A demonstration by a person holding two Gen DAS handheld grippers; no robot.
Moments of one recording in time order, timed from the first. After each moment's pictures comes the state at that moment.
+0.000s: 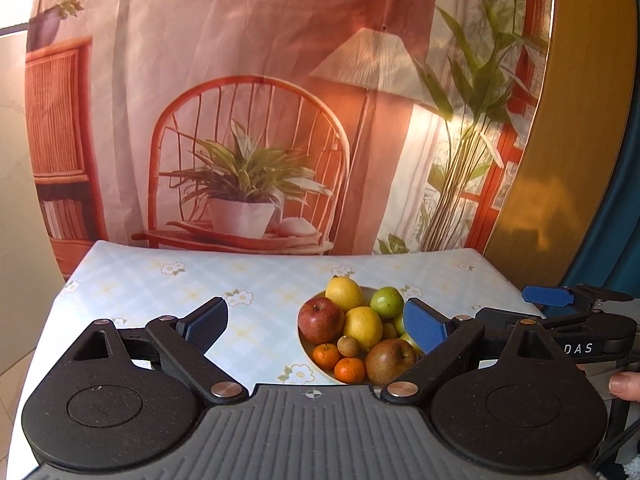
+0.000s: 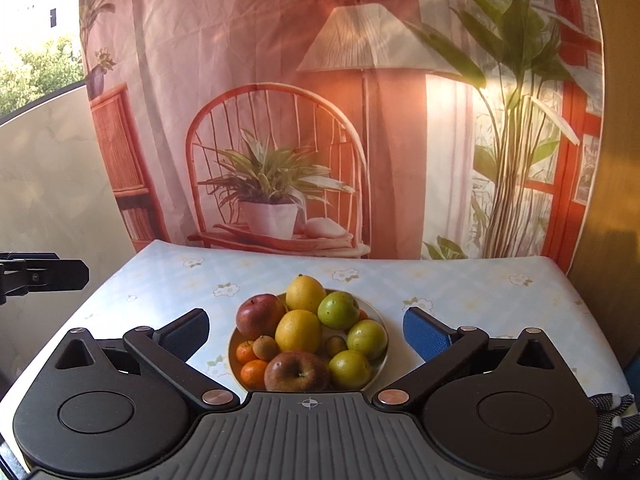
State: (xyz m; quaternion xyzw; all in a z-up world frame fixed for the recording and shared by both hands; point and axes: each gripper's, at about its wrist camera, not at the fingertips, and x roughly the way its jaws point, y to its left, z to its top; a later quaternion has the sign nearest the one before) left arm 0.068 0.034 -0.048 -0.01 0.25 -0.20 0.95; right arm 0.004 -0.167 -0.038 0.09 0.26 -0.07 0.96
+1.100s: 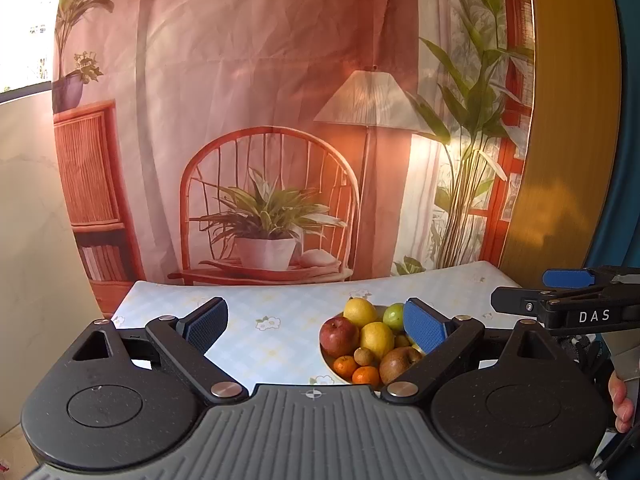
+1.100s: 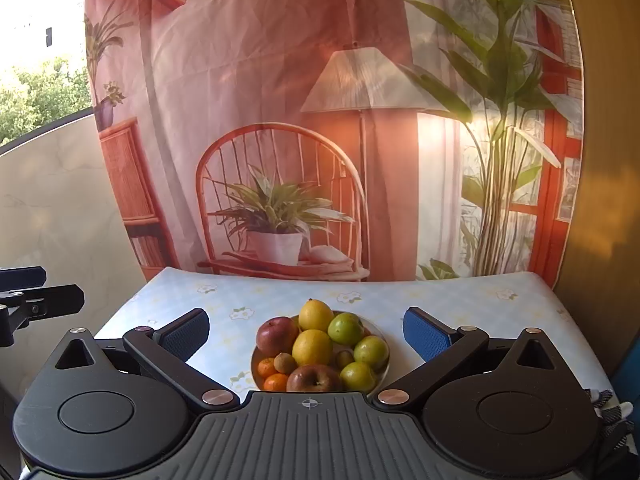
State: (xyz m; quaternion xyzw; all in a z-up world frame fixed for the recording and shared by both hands) left arm 0.016 0.037 -0.017 0.03 0.20 -0.16 0.96; right arm -0.028 -0.152 0.000 0.10 0.24 -0.08 0.96
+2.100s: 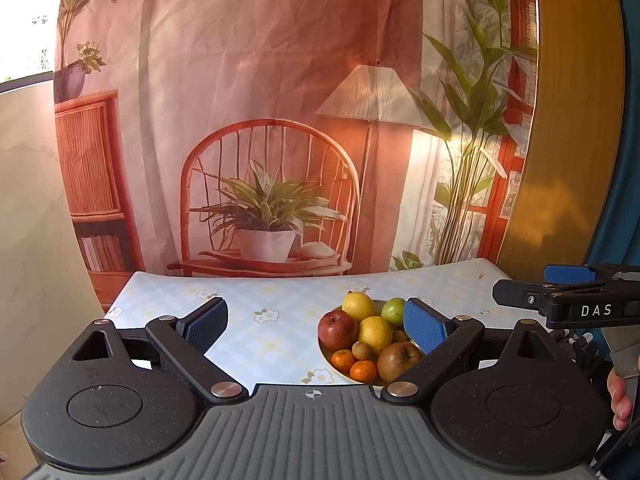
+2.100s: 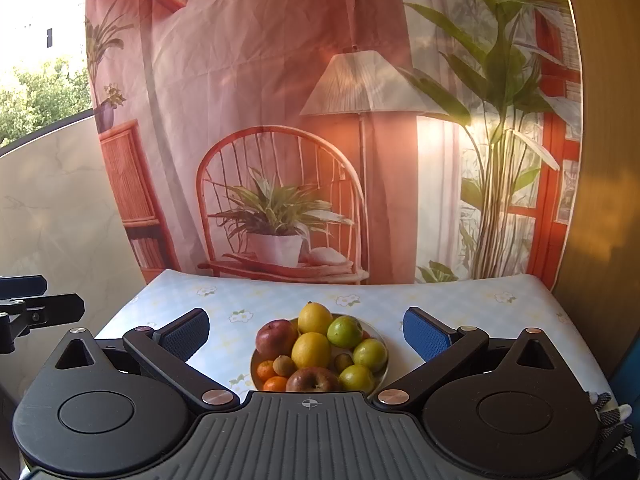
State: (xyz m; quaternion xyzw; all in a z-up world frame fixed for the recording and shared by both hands) left arm 0.017 0.040 -0.018 0.03 0.21 -0.17 0.96; right arm -0.029 -0.153 0.002 0.10 0.24 -0.08 0.96
